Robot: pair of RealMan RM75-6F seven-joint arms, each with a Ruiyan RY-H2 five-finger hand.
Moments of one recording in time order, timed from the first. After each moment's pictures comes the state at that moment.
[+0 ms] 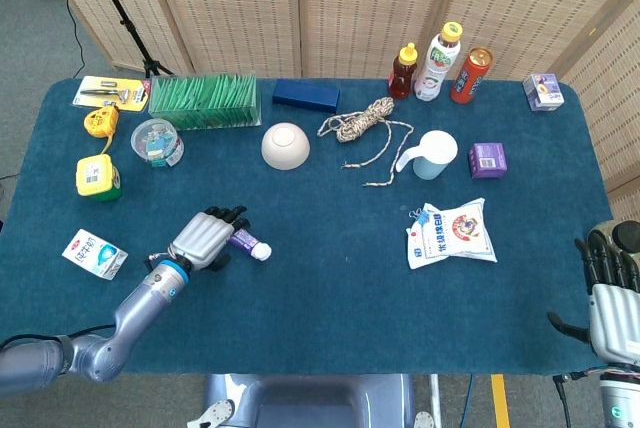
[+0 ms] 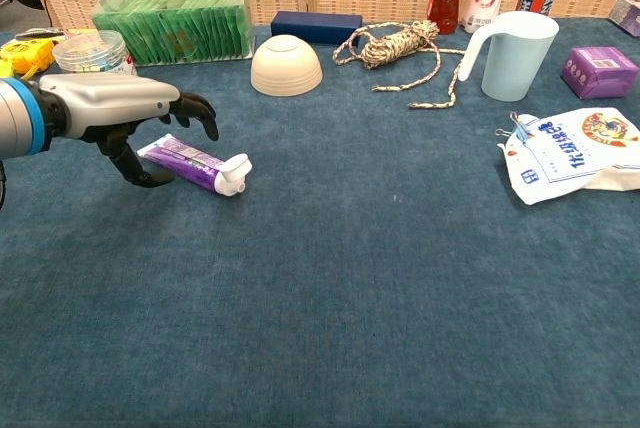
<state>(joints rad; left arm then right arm) -0.83 -1.40 -0.05 -1.64 0.95 0.88 0.49 0.02 -1.04 0.10 -1.92 -1.34 1.52 -0.24</state>
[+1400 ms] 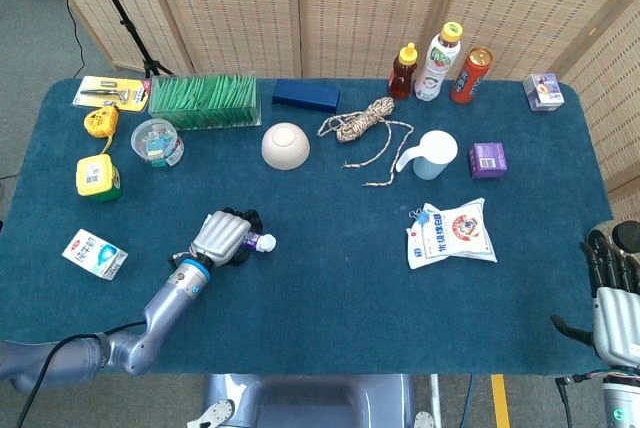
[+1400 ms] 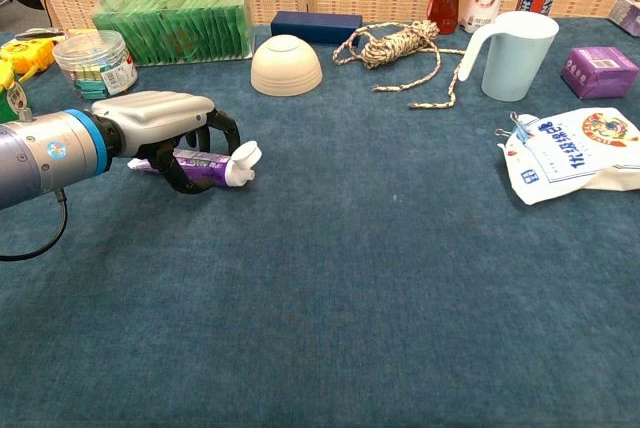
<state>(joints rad) -0.82 -1.61 -0.09 -1.42 1.02 0.90 0.40 0.01 -1.04 0.09 -1.92 -1.32 1.53 -0.25</state>
